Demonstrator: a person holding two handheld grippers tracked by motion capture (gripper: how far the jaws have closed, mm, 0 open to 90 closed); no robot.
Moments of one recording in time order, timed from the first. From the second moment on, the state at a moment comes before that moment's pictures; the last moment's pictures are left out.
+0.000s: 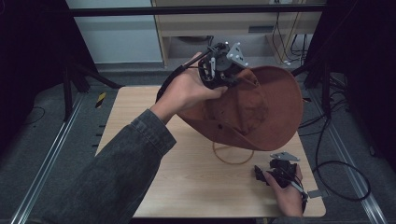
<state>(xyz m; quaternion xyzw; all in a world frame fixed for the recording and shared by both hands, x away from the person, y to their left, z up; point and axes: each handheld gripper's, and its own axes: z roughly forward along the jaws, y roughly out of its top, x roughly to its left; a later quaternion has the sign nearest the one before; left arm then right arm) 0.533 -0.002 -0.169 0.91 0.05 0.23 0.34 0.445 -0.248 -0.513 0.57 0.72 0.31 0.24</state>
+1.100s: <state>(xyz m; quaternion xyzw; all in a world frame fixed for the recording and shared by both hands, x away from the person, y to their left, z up) 0.558 -0.014 -0.211 0.93 0.07 0.20 0.32 0.445 -0.249 -0.513 0.57 0.72 0.31 0.24</state>
